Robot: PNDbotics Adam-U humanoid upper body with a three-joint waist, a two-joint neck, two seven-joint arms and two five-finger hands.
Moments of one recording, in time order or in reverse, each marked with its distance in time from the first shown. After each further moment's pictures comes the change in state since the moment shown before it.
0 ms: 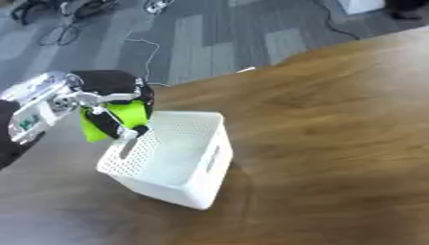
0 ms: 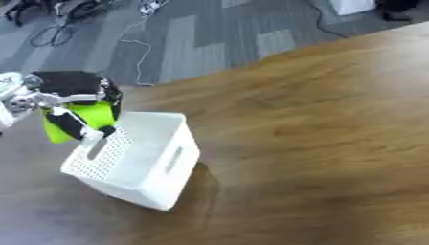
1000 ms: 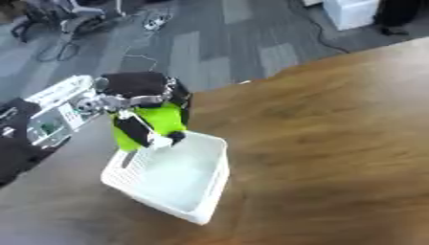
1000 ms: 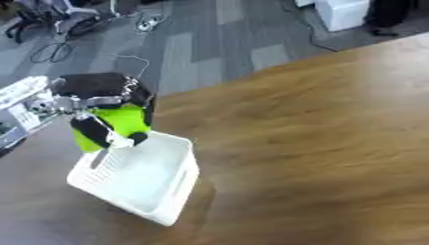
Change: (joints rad) left arm -0.055 -0.042 -0.150 -0.148 0.313 0.008 0.154; right arm -0.025 0.000 -0.002 0.000 -0.053 -0.013 0.031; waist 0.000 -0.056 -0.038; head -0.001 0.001
